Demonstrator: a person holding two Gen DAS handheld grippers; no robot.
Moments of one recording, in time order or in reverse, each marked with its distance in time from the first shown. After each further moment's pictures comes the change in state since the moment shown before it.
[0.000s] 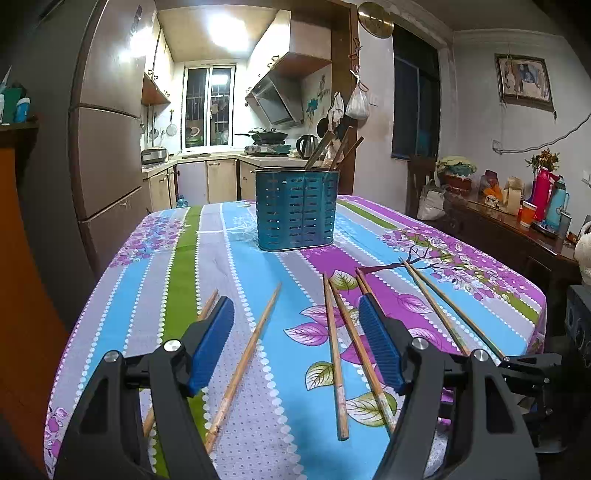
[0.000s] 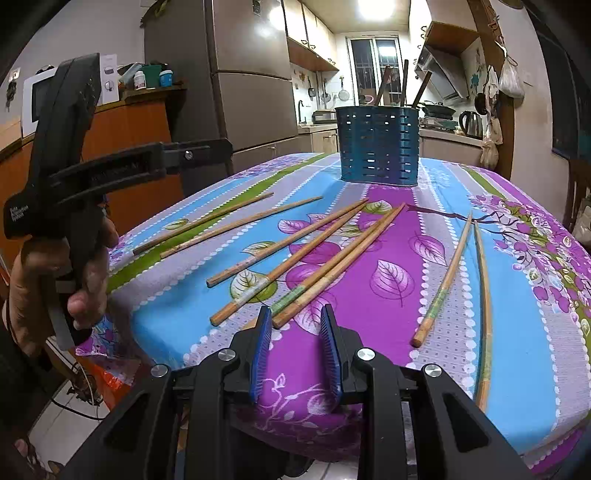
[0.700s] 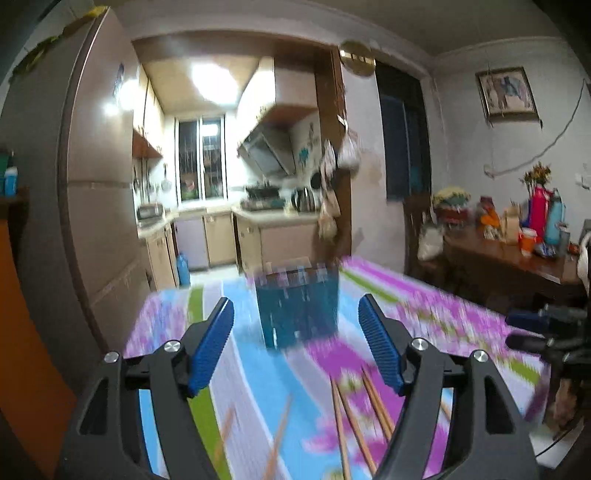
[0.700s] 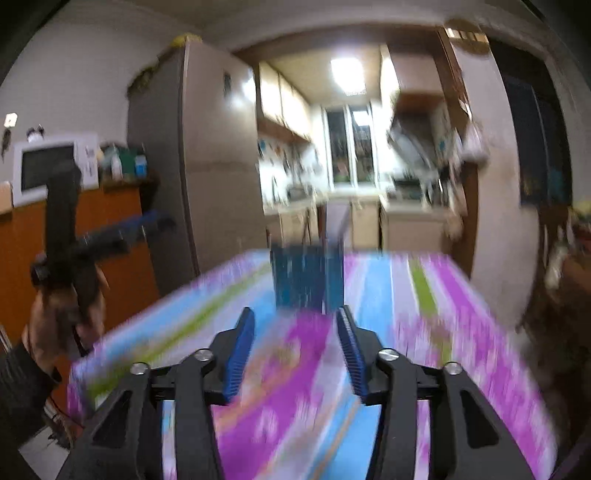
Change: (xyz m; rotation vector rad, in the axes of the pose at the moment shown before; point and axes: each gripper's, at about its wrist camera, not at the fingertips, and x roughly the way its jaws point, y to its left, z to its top) left arm -0.009 -0.009 0.089 0.089 -0.158 0.006; right arm -0.079 -0.083 0.069 0.036 -0.223 -0.107
